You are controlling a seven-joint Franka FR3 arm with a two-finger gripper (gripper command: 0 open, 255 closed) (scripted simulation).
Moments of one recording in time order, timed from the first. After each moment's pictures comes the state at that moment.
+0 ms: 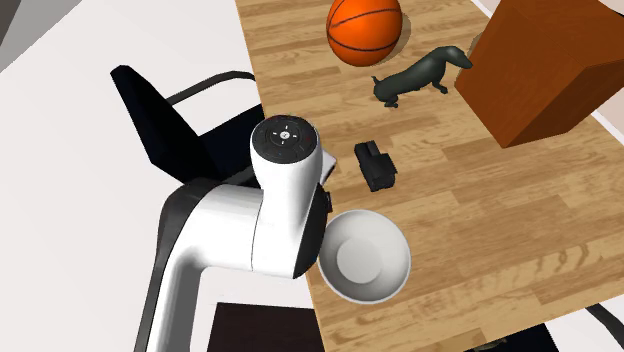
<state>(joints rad) -0.03 -0.62 -0.05 -2.19 0.02 1.70 -0.29</state>
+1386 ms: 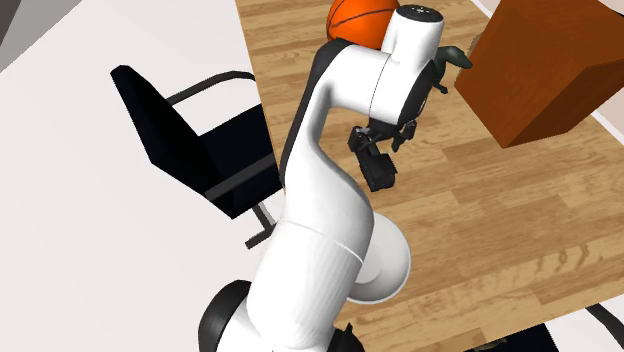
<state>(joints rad) -0.14 0.24 -0.26 -1.25 0.04 1.46 -0.70</state>
